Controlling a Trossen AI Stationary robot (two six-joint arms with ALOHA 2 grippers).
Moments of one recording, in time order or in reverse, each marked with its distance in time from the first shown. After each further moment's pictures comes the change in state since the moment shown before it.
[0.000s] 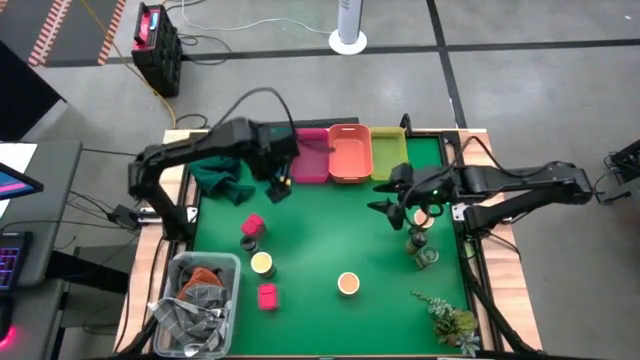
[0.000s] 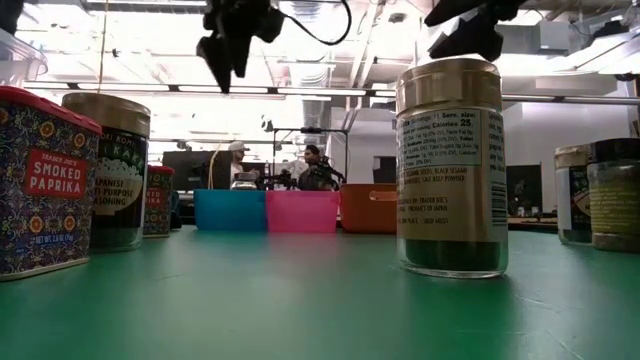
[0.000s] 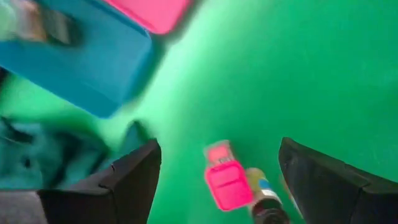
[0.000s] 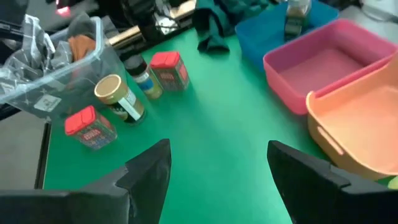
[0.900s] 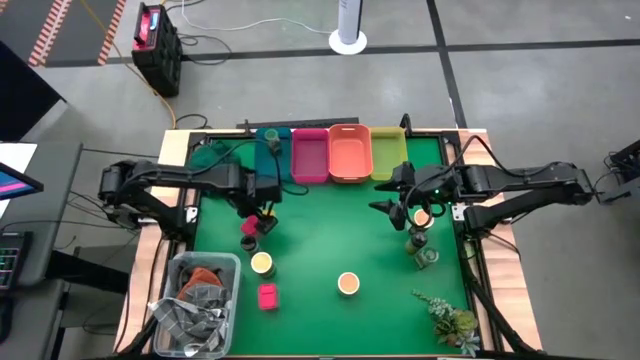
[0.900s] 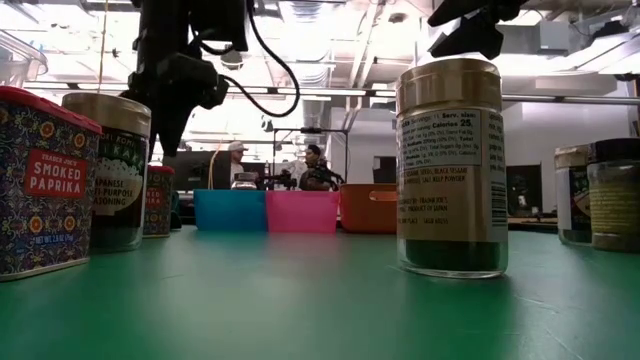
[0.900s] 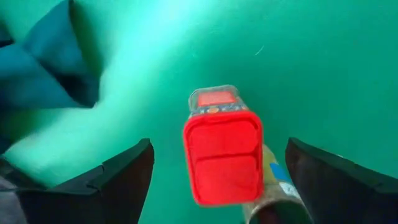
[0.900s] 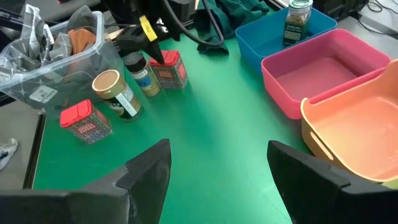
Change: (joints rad) left arm -0.139 -0.213 -0.672 0.349 0.025 -0.395; right arm -0.002 -0.008 0.000 -0.011 0.000 -0.055
